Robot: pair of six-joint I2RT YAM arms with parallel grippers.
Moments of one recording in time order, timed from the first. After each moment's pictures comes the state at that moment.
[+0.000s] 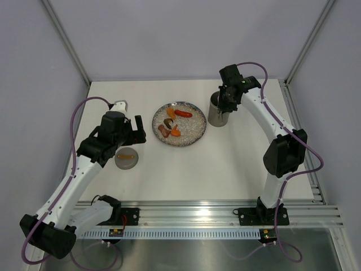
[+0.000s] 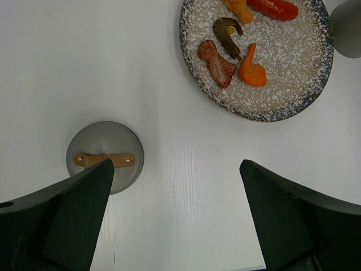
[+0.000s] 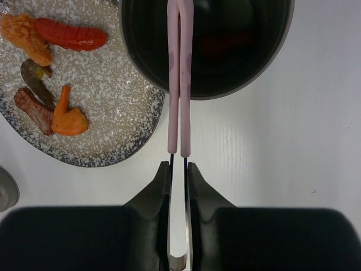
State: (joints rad) left arm -0.39 0.97 1.00 -0.71 -0.17 -0.39; right arm 0.37 1.86 1.84 -1.01 0.09 0.48
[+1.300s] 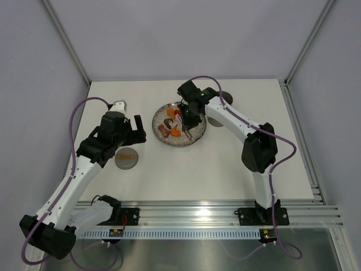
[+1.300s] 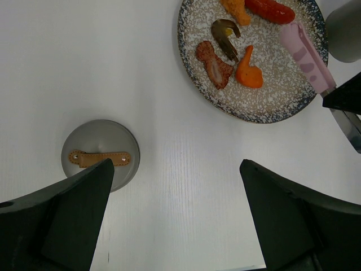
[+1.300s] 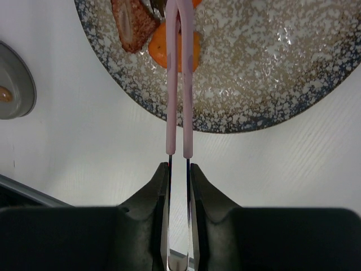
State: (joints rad) left arm -0.39 0.97 1.00 -0.71 -0.17 -0.42; right arm 0.68 2.04 1.90 -0.98 -0.07 0.39
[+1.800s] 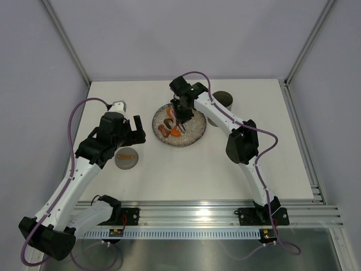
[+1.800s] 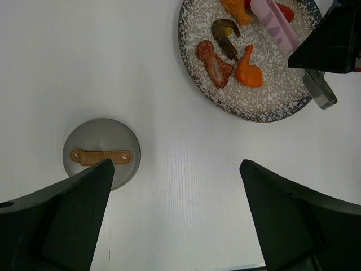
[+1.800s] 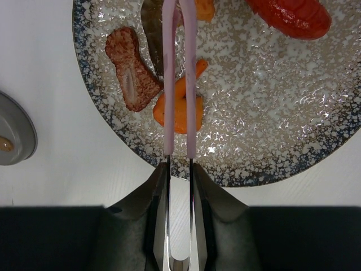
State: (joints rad) left arm -0.39 0.96 1.00 -0.72 -0.17 -0.42; right arm 0.68 2.33 2.31 -1.08 -0.04 0.37
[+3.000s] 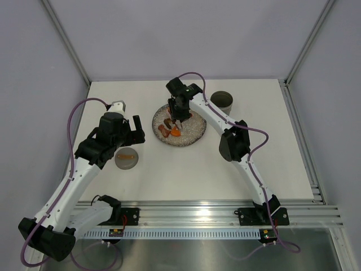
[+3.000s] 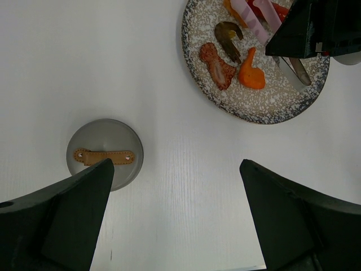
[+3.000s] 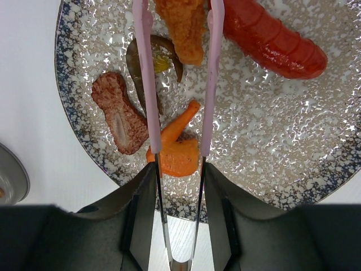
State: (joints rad) left arm -0.39 0.95 1.00 -0.72 -0.19 -0.41; right arm 0.68 2.50 2.50 -1.10 0.02 0.42
